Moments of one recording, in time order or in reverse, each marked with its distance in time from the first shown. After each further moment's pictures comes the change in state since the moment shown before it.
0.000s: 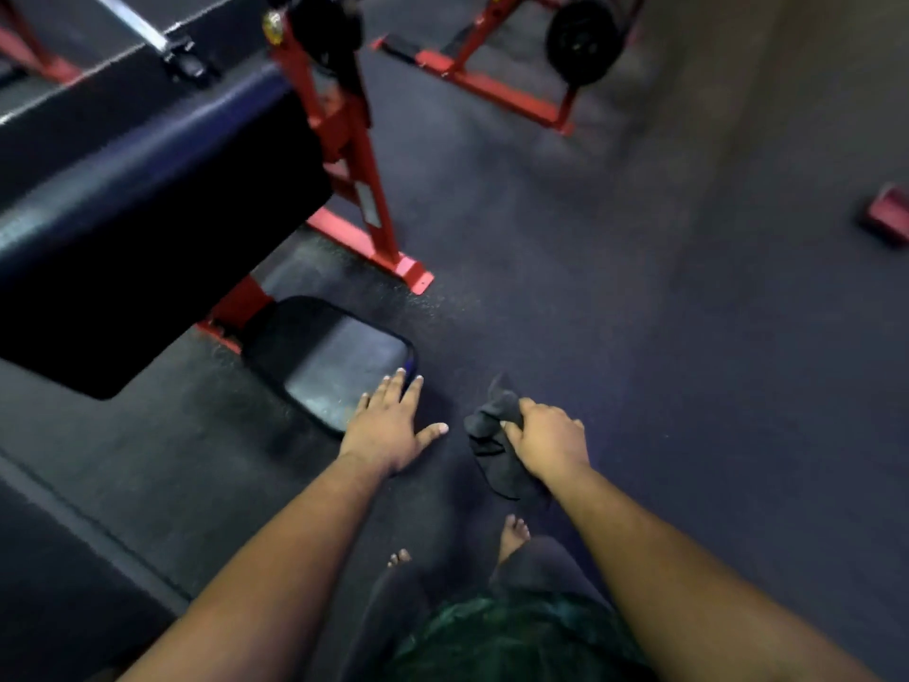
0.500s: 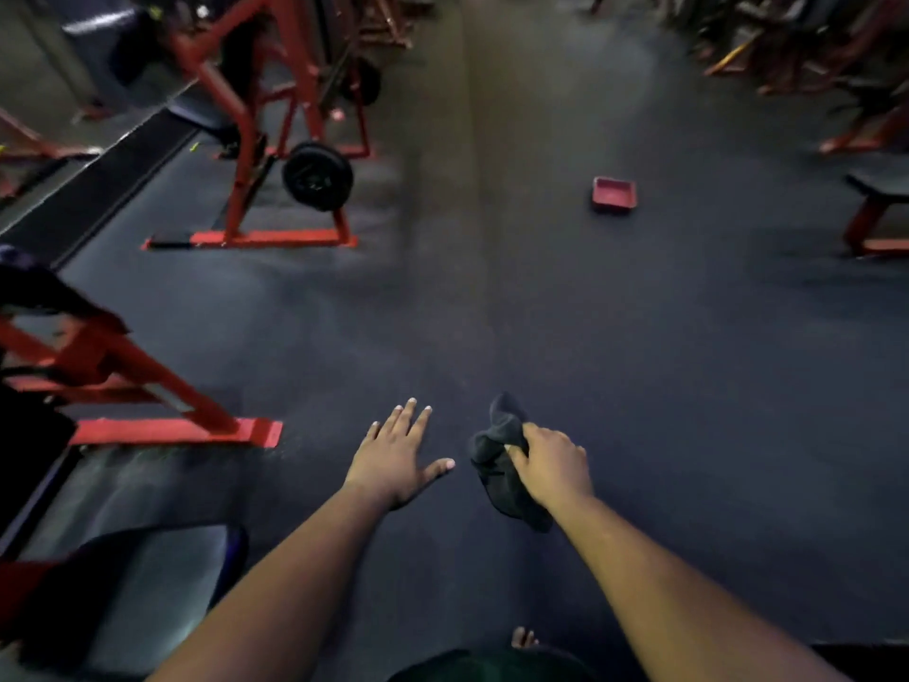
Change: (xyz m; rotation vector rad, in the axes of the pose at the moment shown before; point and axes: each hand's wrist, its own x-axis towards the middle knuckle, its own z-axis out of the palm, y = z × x) left_hand 0.053 0.322 -0.031 0.284 0.031 0.565; right_hand -0.099 0.273 -0.076 0.290 0.363 0.441
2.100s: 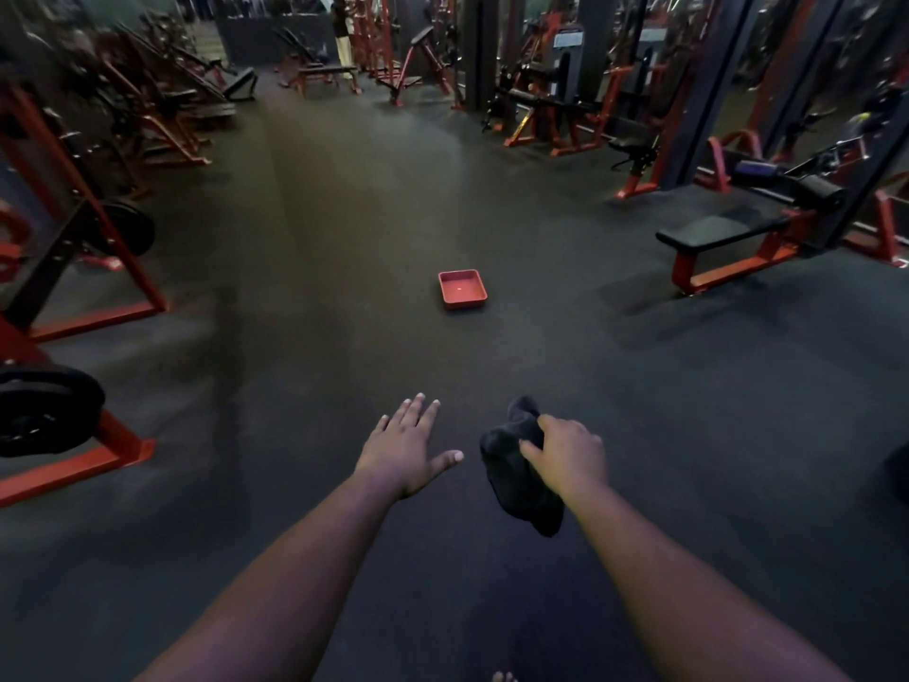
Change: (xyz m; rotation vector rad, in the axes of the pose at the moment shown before) left_hand 0.729 0.307 -0.215 0.115 0.053 0.415; right_hand 0.593 0.332 -0.251 -0.039 0.232 0.391
